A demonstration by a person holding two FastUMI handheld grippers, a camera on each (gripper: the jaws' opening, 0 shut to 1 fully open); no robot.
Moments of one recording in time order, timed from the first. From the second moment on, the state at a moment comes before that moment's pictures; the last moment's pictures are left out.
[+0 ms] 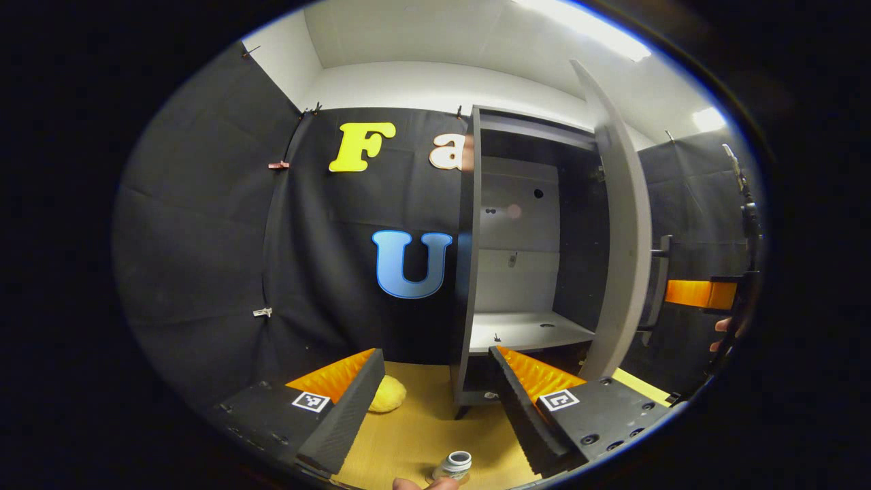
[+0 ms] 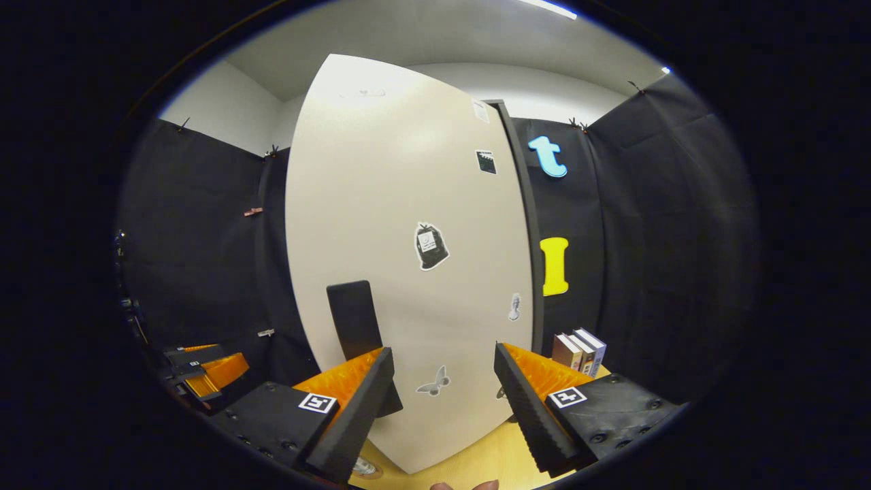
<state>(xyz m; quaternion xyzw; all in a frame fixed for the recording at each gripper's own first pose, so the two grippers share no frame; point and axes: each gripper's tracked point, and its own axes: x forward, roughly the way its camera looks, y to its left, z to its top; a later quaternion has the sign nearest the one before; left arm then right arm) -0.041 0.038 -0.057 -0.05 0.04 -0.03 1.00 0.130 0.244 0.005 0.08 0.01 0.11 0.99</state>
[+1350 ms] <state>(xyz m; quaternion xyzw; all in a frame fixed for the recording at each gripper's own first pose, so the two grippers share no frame) -0.037 0.008 -0.037 -0.03 0.02 -0.04 1.00 -0.066 0.020 0.007 0.03 0.00 0.04 1.00</state>
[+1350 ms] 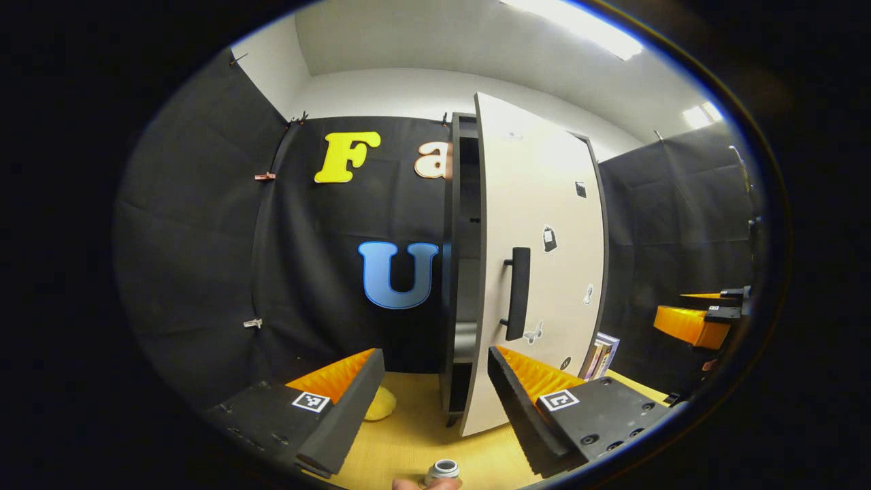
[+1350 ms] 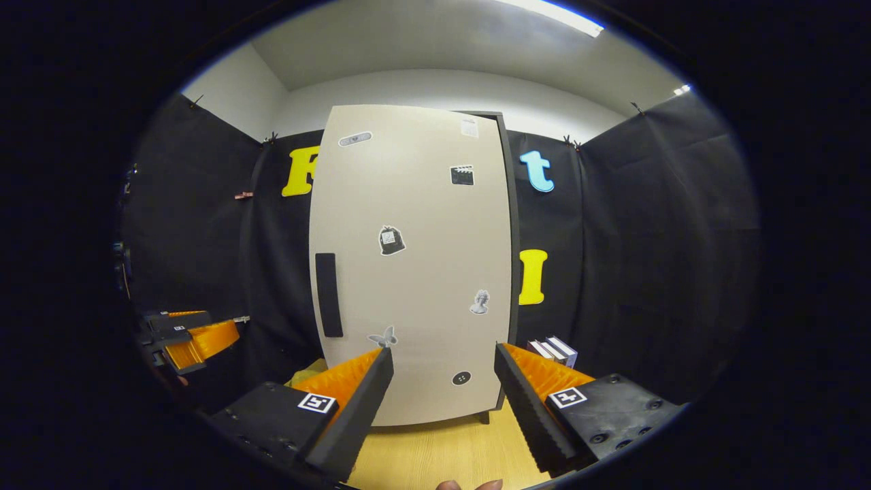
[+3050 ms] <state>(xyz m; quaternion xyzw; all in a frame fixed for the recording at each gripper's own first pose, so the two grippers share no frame) -0.040 -0.015 -0.041 -0.03 0.02 -0.06 1.00 -0.051 -0.029 -0.001 0.03 0.01 0.03 1.00</state>
